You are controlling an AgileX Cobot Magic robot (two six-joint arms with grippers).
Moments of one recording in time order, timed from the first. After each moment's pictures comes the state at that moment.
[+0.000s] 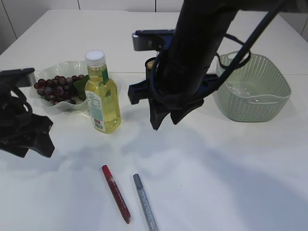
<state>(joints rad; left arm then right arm) -0.21 1.61 -0.98 -0.27 0.80 0.06 0.62 1.84 -1.58 0.12 1.14 0.17</state>
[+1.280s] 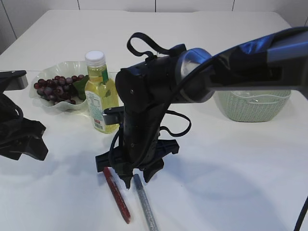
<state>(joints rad) -0.21 1.54 -0.90 -0.25 0.76 0.06 0.76 2.16 -1.58 0.12 0.99 0.37</state>
